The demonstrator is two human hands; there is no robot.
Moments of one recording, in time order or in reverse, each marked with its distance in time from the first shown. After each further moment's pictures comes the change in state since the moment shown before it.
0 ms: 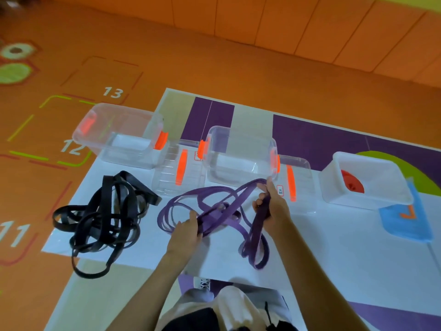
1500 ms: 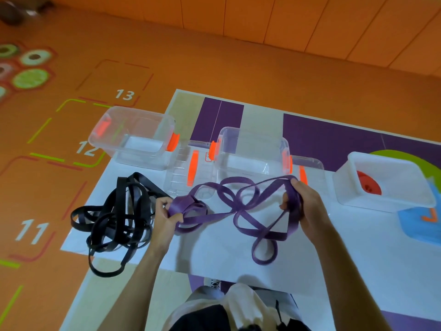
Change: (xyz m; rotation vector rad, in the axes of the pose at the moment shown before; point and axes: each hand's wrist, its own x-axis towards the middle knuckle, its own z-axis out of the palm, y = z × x) left_hand -0.014 -0.038 -0.073 -1.114 0.258 -0.217; right_hand -0.019 -0.045 -0.025 -0.497 -0.158 -0.275
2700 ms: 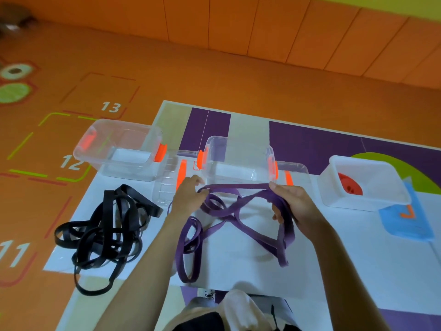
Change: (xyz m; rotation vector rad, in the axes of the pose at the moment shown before) left_hand 0.069 0.055 0.091 0.712 -0.159 0.192; right_hand -0.020 -0.036 -0.004 -0.229 -0.199 -0.109
